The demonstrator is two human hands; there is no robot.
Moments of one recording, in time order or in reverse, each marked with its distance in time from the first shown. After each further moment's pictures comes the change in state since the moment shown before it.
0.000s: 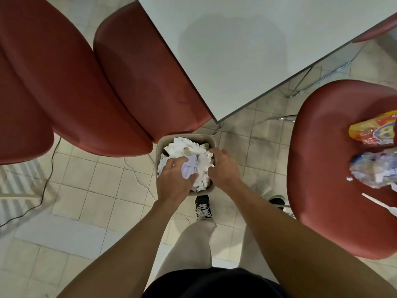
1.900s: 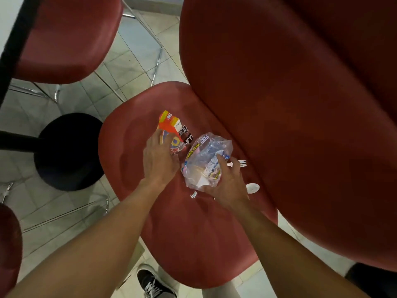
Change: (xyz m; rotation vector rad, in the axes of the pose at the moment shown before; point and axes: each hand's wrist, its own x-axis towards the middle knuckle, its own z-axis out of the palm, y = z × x) left_hand 0.061 0.528 0.365 0.305 -0.233 0.848; right_hand -0.022 0.512 -0.276 0.450 0.484 0.507
